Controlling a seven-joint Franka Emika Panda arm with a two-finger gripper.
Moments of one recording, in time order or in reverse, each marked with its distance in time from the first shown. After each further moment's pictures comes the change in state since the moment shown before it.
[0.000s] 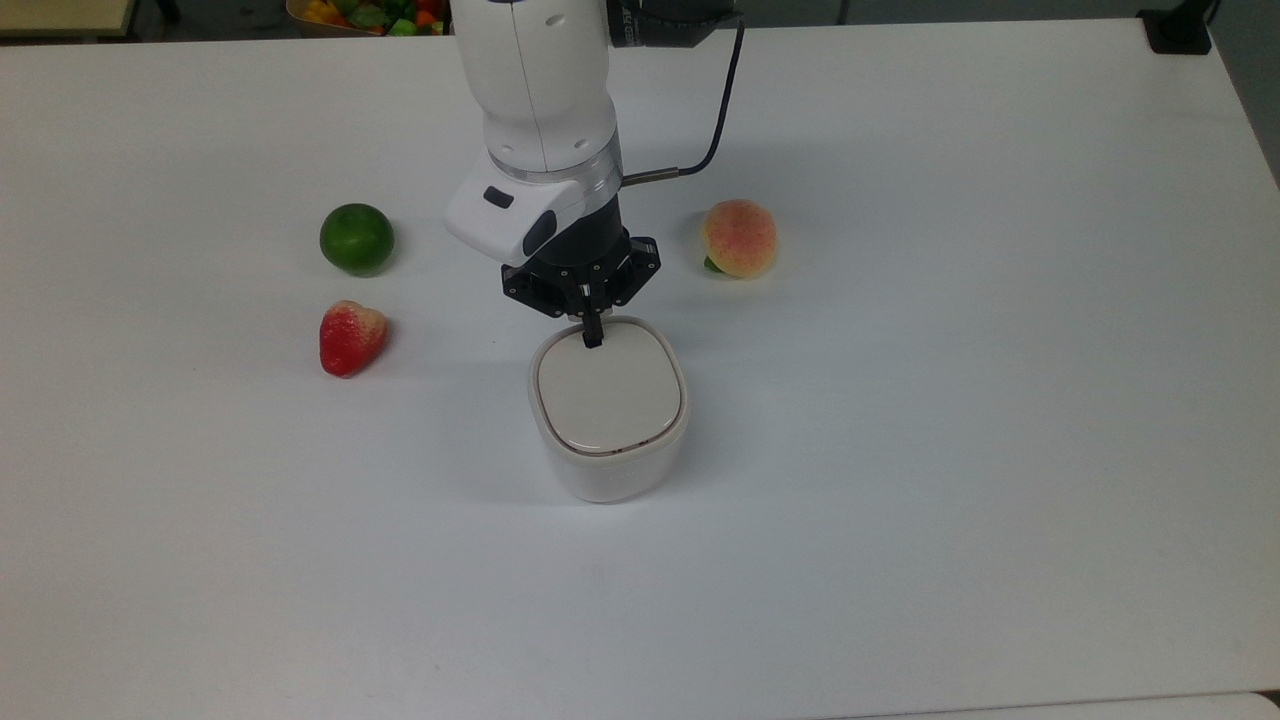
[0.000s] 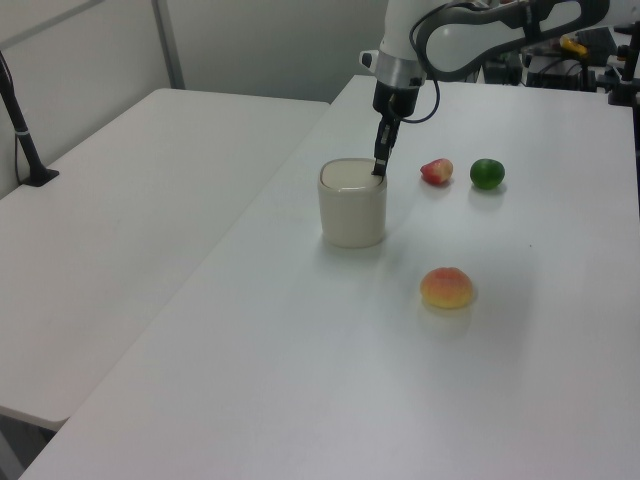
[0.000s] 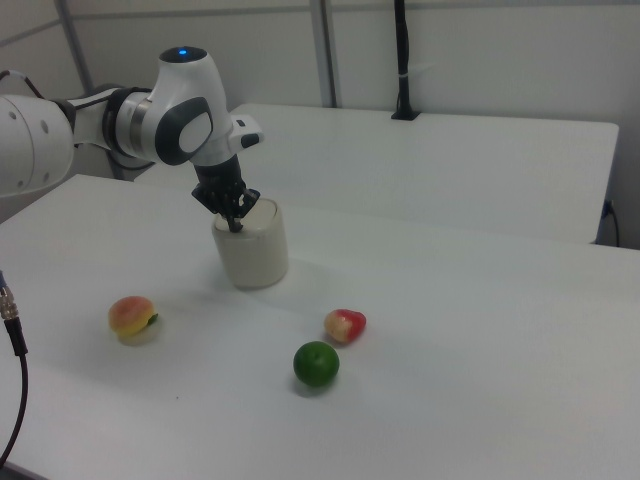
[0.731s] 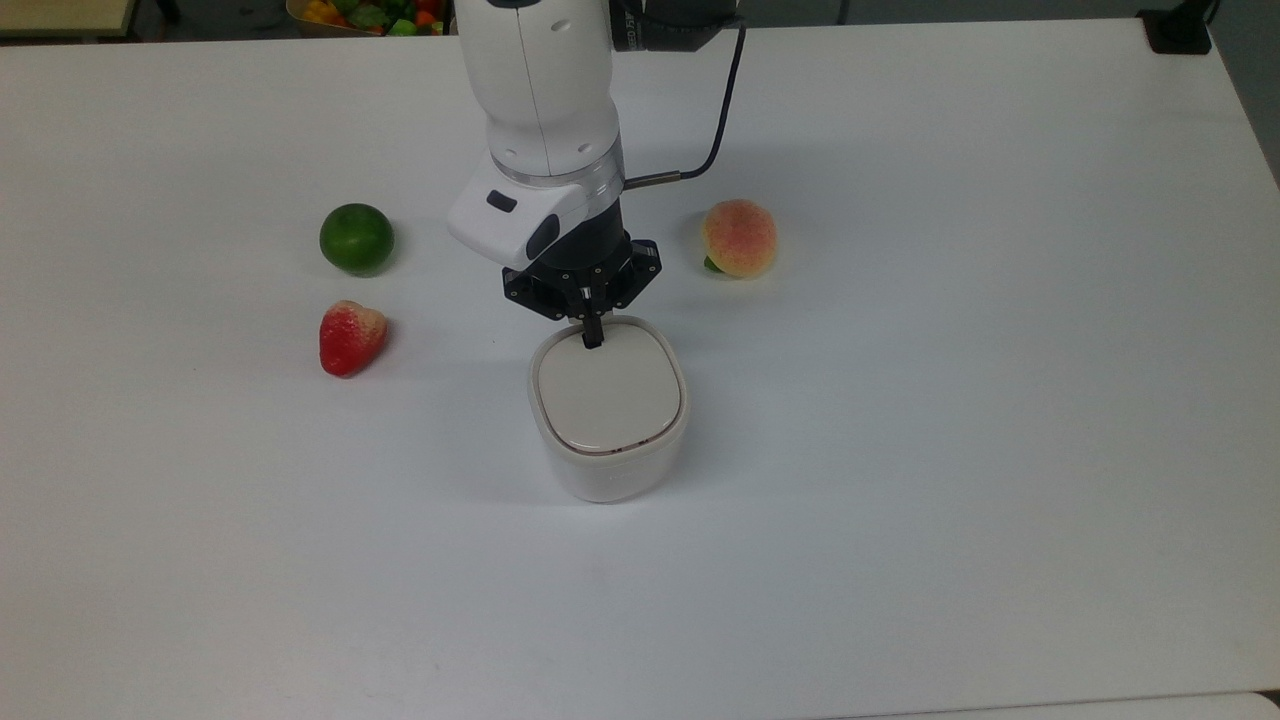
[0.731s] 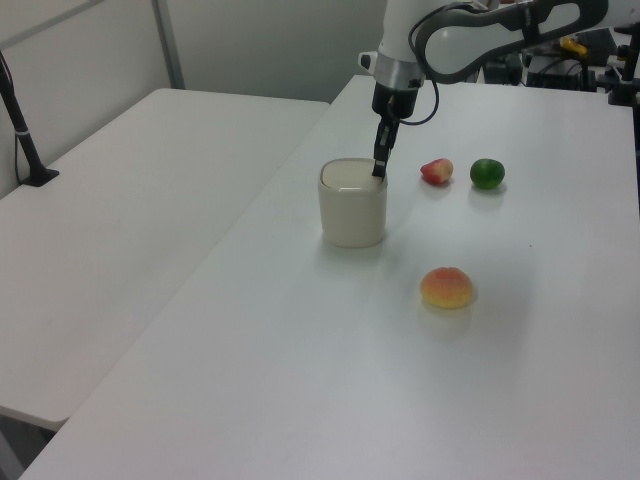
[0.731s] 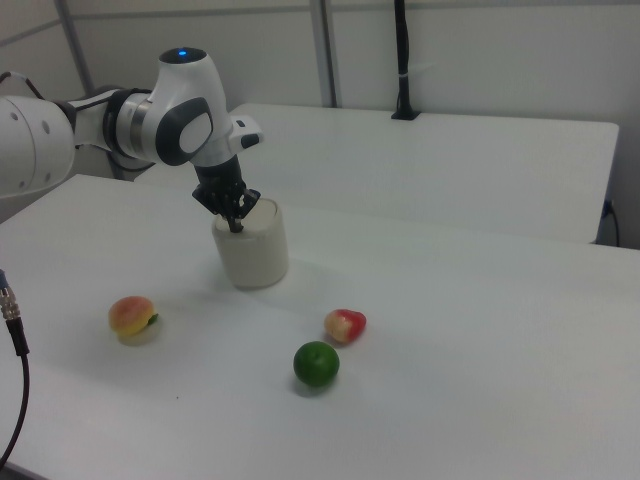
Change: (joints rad) arm 0.001 0.007 0.002 0.006 -0.010 0.000 0.000
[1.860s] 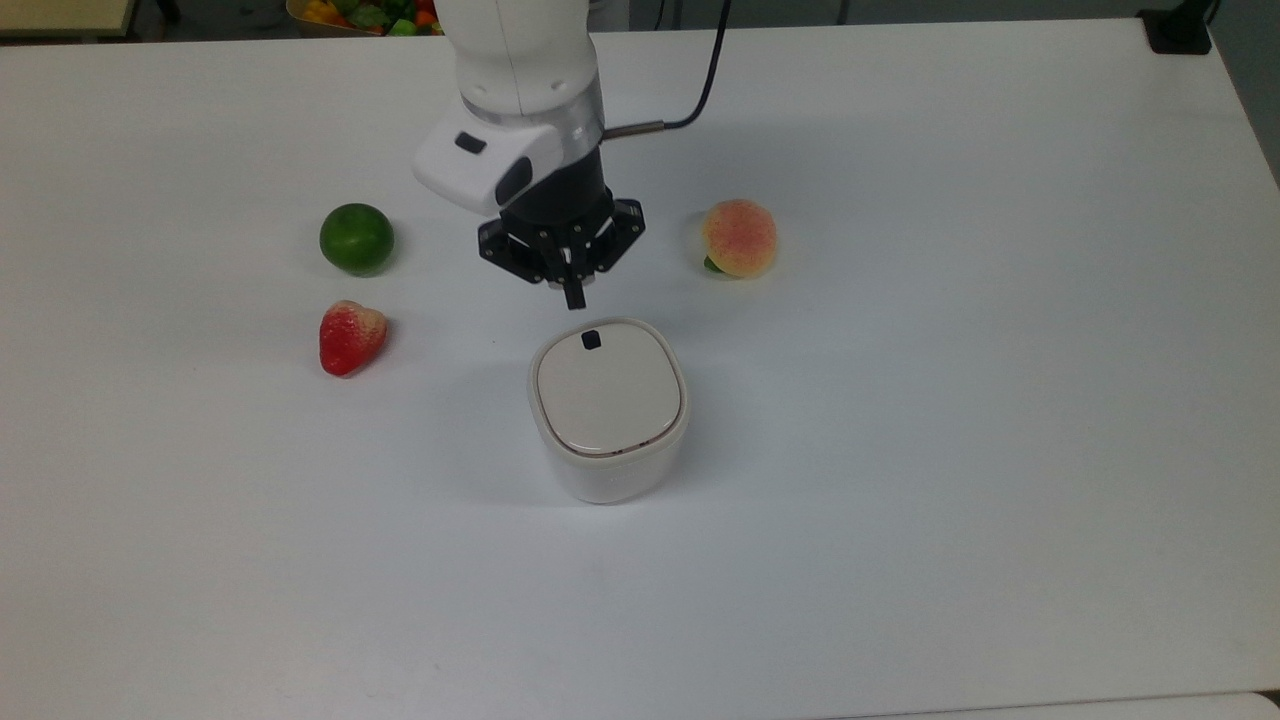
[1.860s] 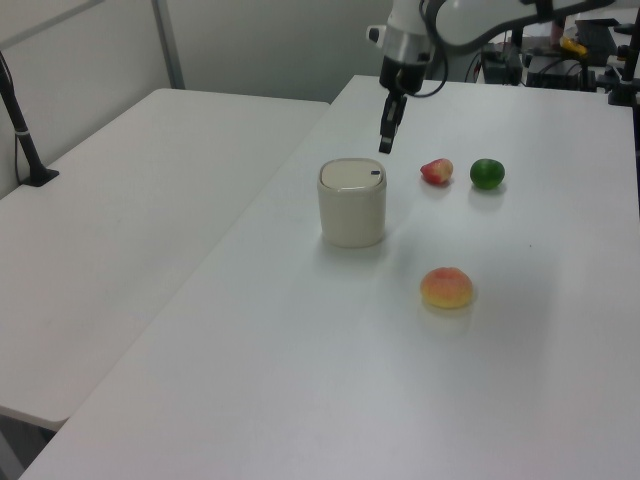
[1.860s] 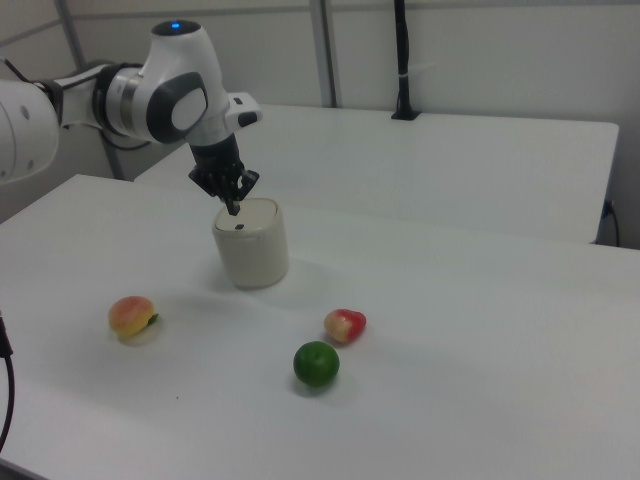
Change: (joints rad) arm -0.022 -0.075 -0.002 0.007 0.000 -0.067 0.000
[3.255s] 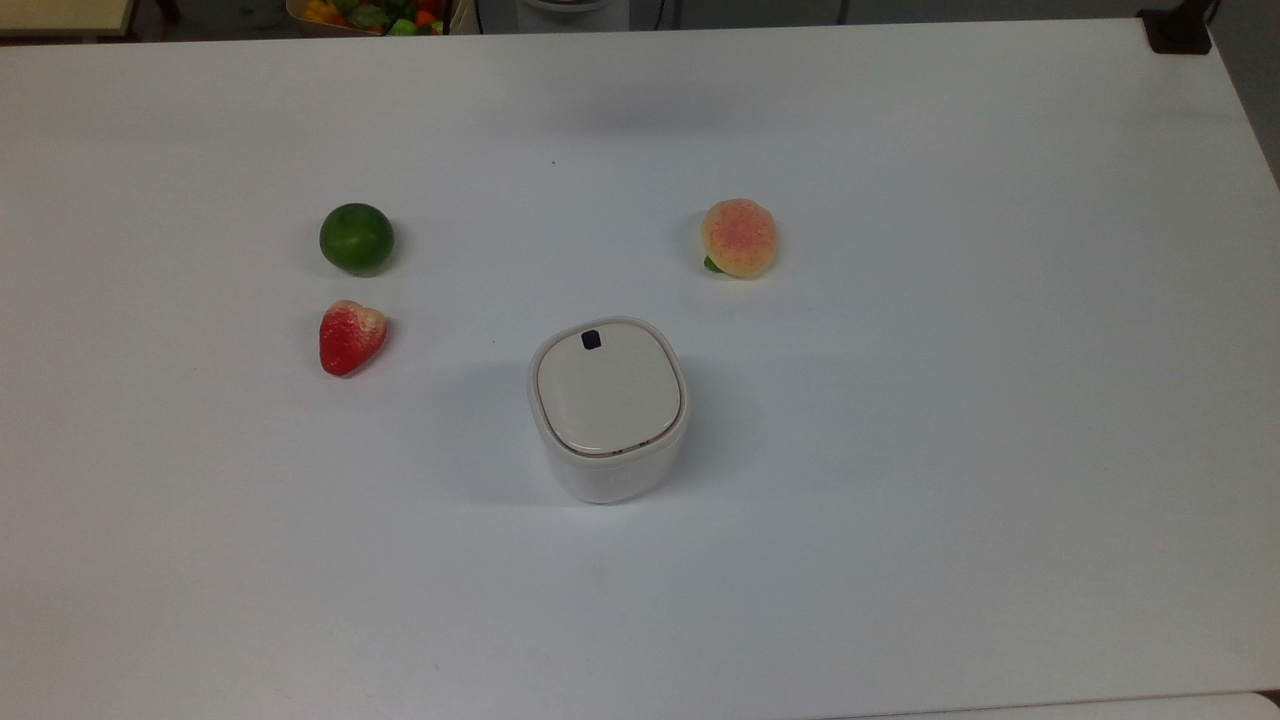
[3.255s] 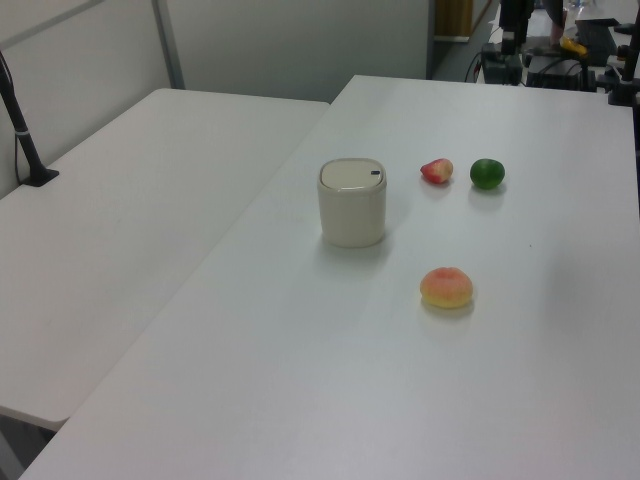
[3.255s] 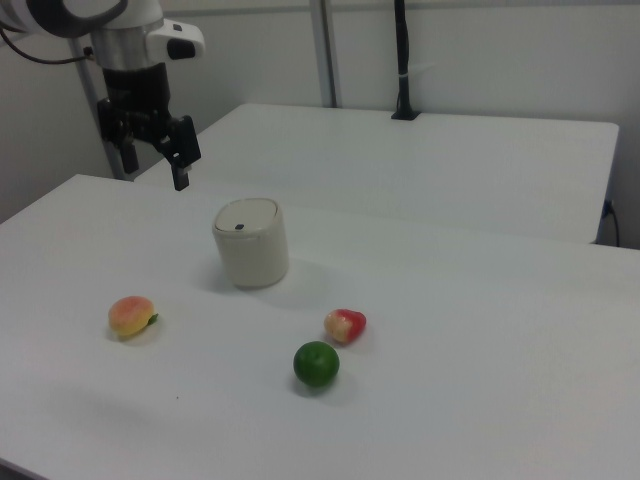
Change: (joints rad) arm -0.013 -0.428 -0.094 -0.092 0.003 -0.553 0.124
